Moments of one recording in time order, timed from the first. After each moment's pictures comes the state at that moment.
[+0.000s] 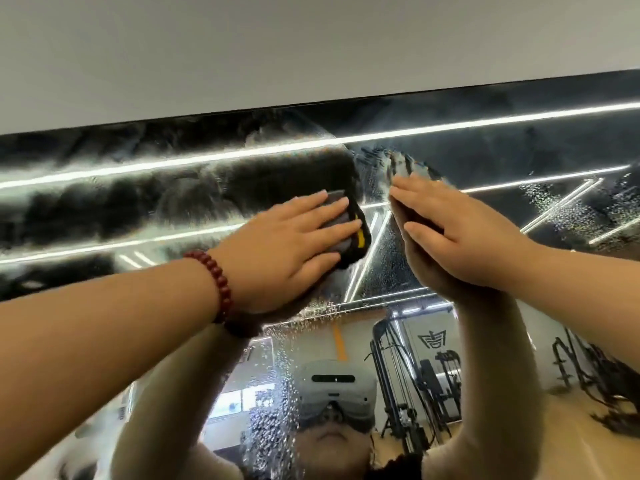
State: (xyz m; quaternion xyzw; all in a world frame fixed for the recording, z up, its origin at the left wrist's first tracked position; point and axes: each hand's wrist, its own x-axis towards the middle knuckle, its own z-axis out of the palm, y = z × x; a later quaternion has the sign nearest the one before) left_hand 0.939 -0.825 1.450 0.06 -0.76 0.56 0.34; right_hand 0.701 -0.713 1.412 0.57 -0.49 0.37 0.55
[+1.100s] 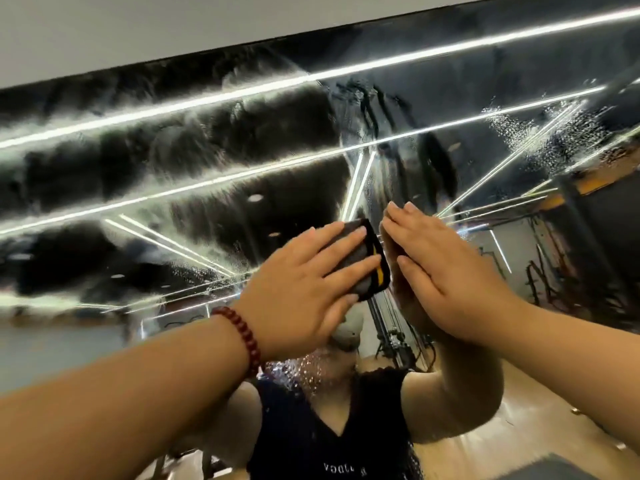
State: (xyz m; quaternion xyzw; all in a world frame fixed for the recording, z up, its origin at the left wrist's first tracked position) left_hand 0.935 -0.832 1.329 0.02 -0.78 0.55 0.31; right_hand 0.729 -0.735 1.273 0.58 -0.49 0.43 0.48
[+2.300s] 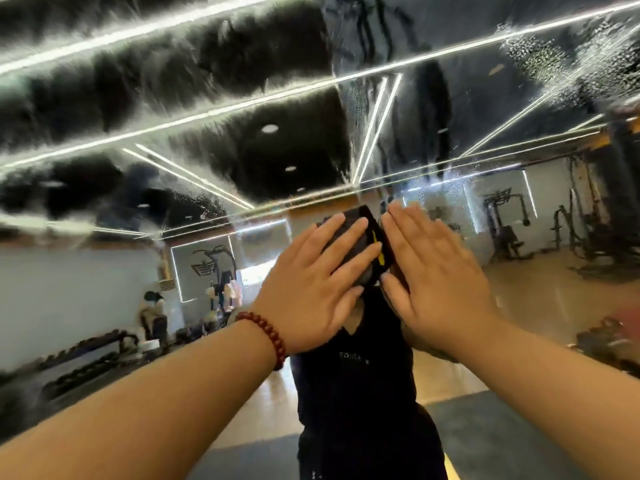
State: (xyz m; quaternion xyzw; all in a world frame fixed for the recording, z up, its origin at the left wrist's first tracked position) left_hand 0.919 -0.823 1.239 0.06 -0.78 0.52 0.34; right_hand 0.736 -0.737 1.186 0.49 -0.57 0.36 0.55
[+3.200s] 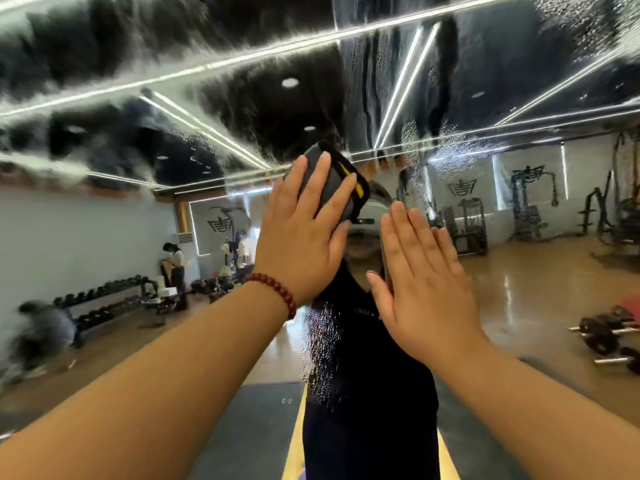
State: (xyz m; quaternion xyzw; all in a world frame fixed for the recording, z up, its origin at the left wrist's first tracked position) left_hand 0.892 -0.811 1.216 0.21 -0.74 0.42 0.47; right_hand 0.743 -0.730 1.130 0.50 -0.59 0.37 0.51
